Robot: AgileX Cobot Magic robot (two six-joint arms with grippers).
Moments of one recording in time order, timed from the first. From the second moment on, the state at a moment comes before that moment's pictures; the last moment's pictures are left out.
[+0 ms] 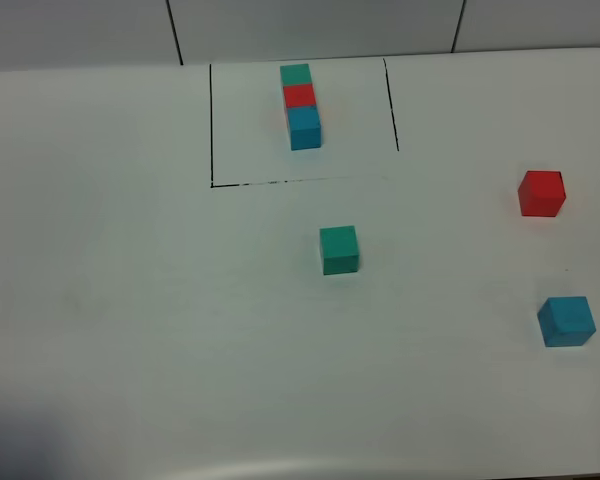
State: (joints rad) left arm -0.31 0.36 -0.68 0.08 1.06 -0.09; right arm 0.03 -0.01 -0.50 -0.01 1.07 0.11
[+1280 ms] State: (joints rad) left arm -0.11 0.00 -0.51 -0.07 1.07 0.02; right arm 0.03 -0.01 -0.50 -0.01 1.07 0.11
